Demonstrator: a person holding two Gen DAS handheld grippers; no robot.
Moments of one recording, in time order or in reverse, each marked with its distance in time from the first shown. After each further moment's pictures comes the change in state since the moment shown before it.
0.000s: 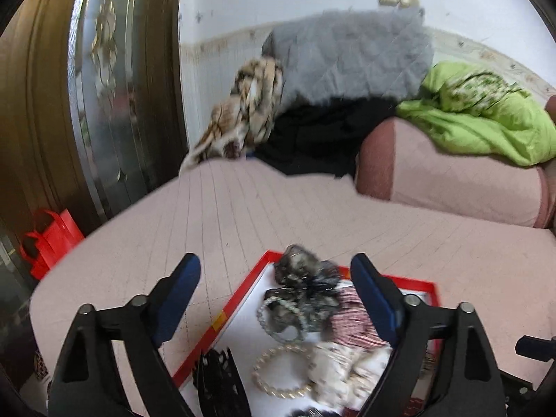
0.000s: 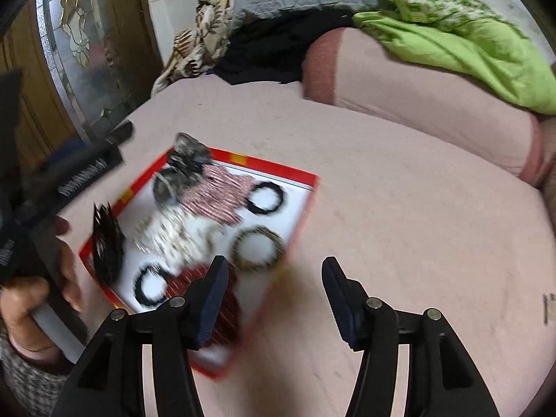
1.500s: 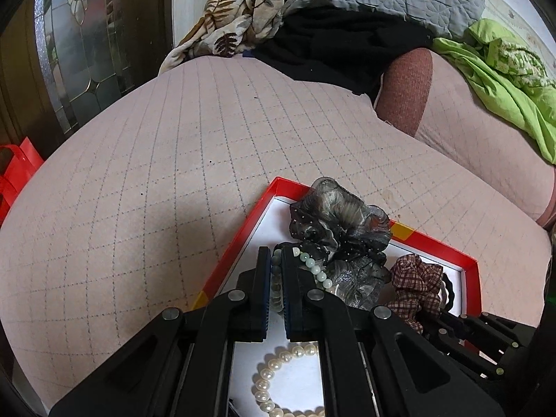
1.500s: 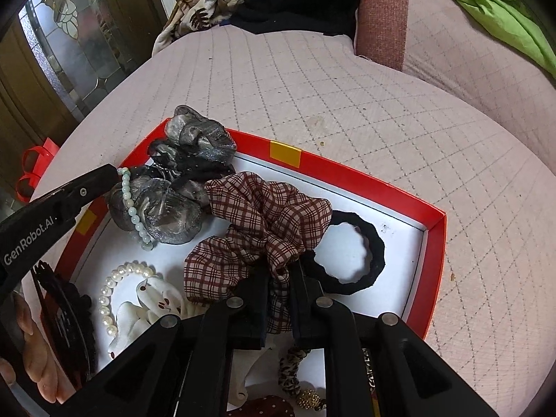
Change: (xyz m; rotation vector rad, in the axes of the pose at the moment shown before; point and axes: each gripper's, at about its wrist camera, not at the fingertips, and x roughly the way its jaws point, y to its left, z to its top) left arm 0.142 0.033 -0.031 -0.112 0.409 -0.075; right arm 0.165 0.051 0.062 -0.032 0.170 0.102
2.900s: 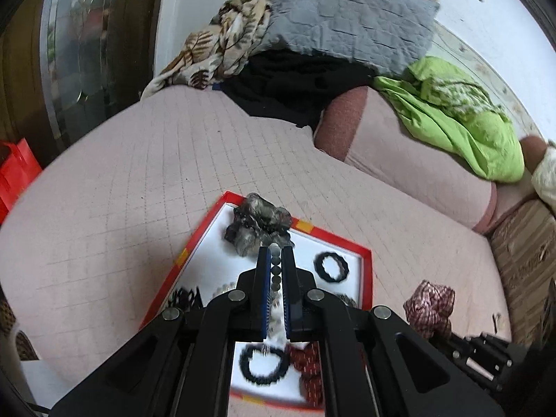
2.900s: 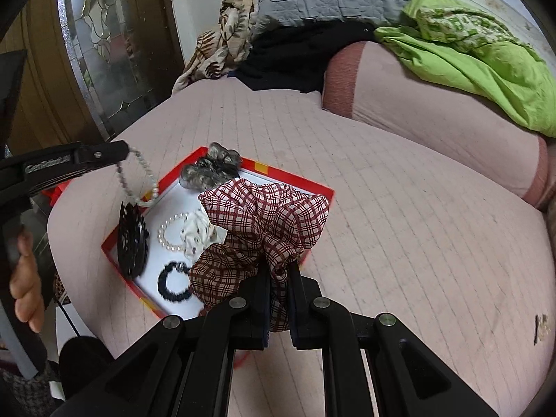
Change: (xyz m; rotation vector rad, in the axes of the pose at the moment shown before) left arm -0.128 -0.019 -0.019 -0.048 -0.077 -0.185; right arm -0.165 -0.010 -0.072 -0.042 -0.177 -0.048
